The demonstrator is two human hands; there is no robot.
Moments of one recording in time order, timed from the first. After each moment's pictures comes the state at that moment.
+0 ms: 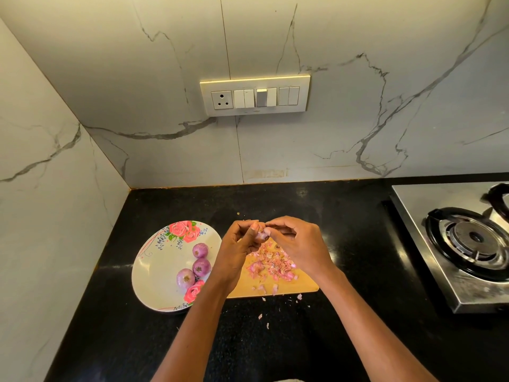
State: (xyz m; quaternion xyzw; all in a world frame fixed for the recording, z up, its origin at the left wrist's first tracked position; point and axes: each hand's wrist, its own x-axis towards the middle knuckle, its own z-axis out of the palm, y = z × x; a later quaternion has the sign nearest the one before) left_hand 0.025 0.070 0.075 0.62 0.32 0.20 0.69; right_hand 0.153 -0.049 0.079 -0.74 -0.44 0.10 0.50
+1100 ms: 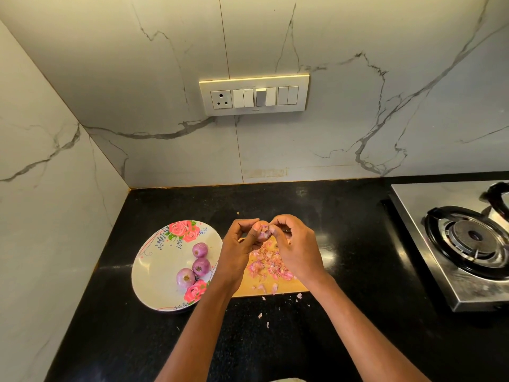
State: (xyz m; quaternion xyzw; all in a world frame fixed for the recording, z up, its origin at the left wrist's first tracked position) left_hand 0.028 0.063 0.076 0.62 0.31 0.23 0.68; right_hand 0.134 -0.045 0.075 -0.75 -0.40 0.04 0.52
